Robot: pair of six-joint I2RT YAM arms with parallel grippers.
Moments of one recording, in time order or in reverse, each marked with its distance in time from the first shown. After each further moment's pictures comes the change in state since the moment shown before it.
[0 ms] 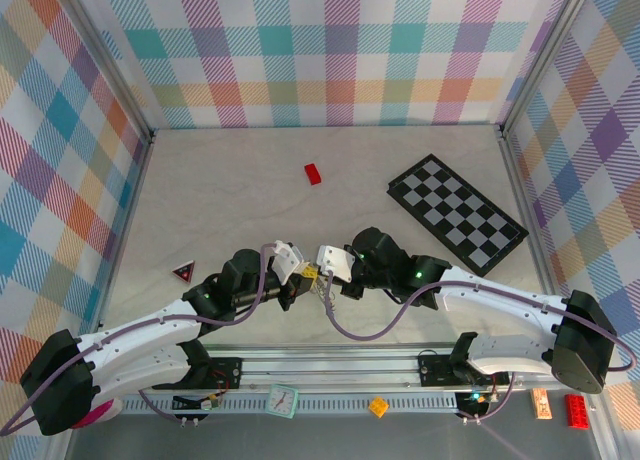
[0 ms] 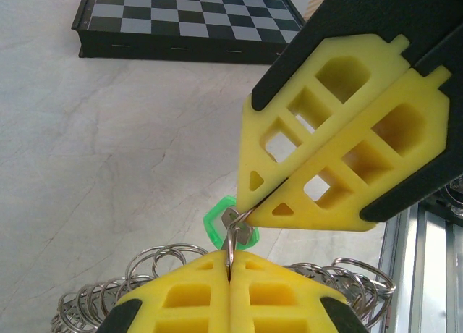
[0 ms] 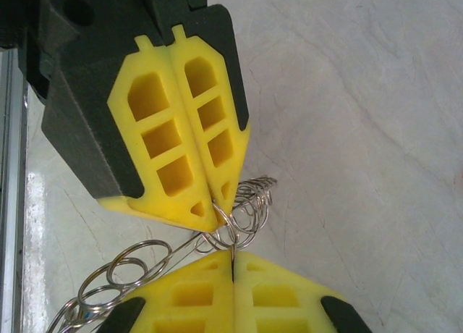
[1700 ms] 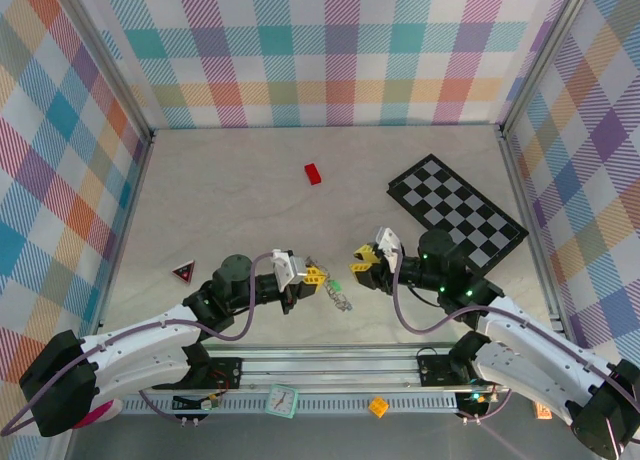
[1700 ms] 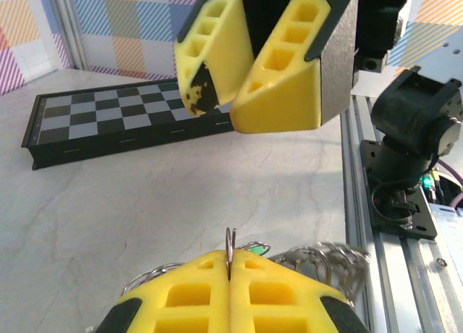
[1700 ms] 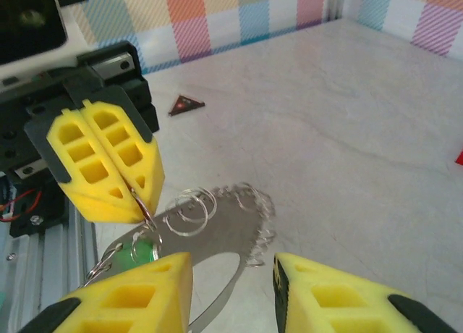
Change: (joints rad) left arm 0.000 -0.014 -0.086 0.299 0.183 0.127; right arm -0.287 -0.385 -0.262 0.204 -0.353 0.346
